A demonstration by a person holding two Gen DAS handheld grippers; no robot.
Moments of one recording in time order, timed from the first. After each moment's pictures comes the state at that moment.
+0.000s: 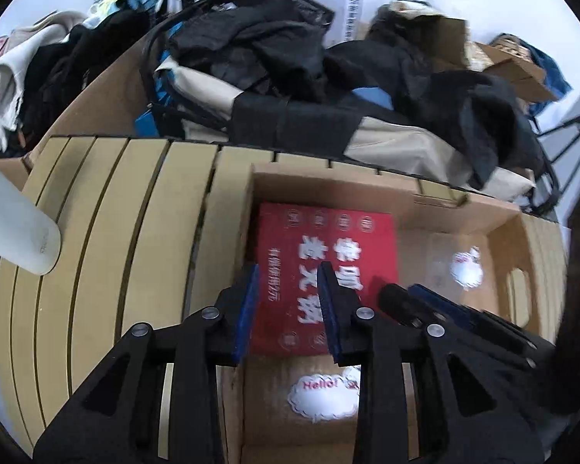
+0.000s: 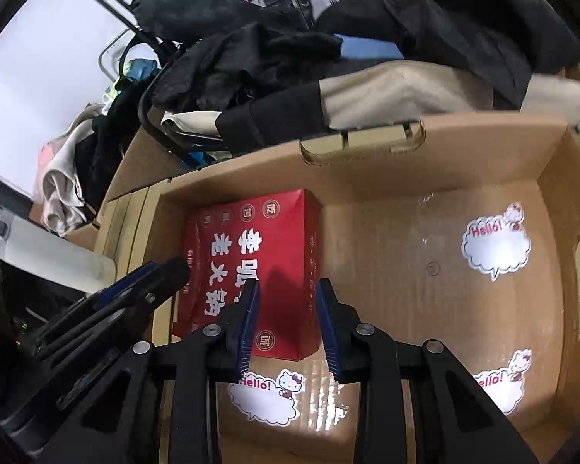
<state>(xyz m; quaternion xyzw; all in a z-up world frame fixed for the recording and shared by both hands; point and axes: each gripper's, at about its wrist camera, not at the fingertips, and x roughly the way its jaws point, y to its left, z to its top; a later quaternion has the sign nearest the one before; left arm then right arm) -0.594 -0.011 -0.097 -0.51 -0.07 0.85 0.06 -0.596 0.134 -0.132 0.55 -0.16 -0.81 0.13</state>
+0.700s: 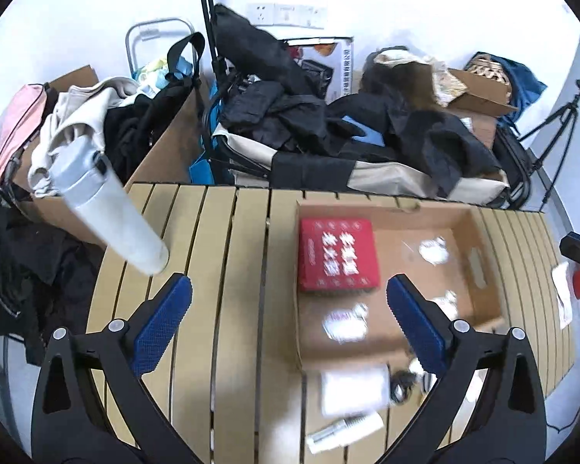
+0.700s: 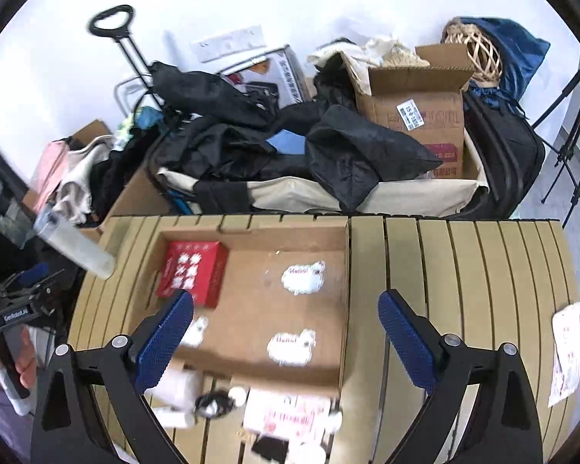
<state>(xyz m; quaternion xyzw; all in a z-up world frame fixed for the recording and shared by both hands) -0.487 -0.043 0.042 -0.46 -0.02 0.89 0.02 -0.507 0.277 0.046 0.47 -0.06 -0.87 0.10</state>
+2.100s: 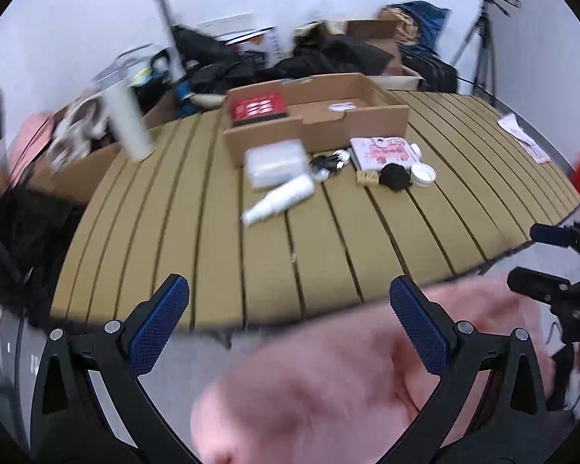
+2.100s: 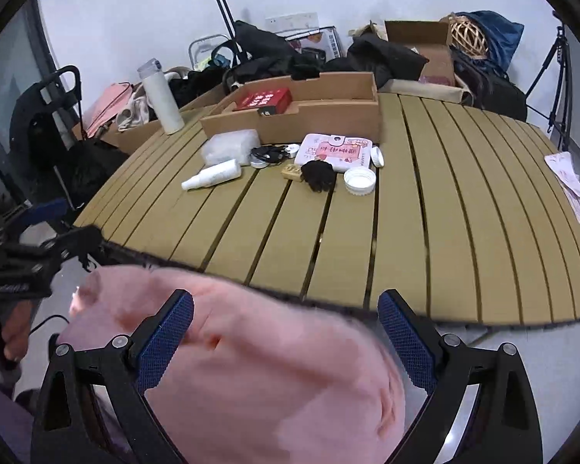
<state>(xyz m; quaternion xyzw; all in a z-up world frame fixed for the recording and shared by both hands) -0.187 0.034 -0.068 -0.39 0.09 0.91 0.09 -0.146 0.257 -0.092 0.43 -0.03 -0.89 0.16</state>
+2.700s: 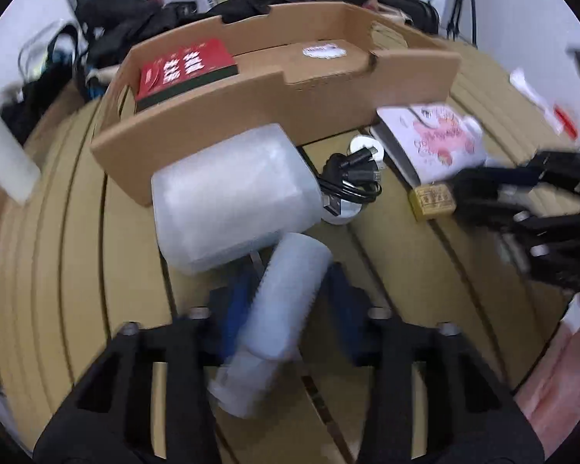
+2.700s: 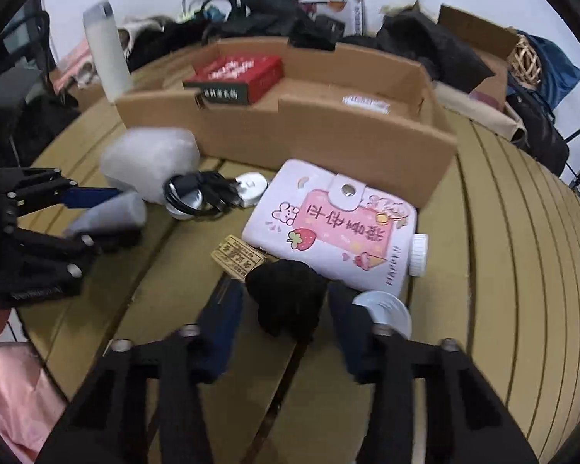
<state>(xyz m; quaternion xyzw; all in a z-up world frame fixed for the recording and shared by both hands) -0.365 0.039 -0.156 -0.48 0.11 0.85 0.18 -0.338 0.208 -0.156 0.47 0.08 -0.87 0.15</state>
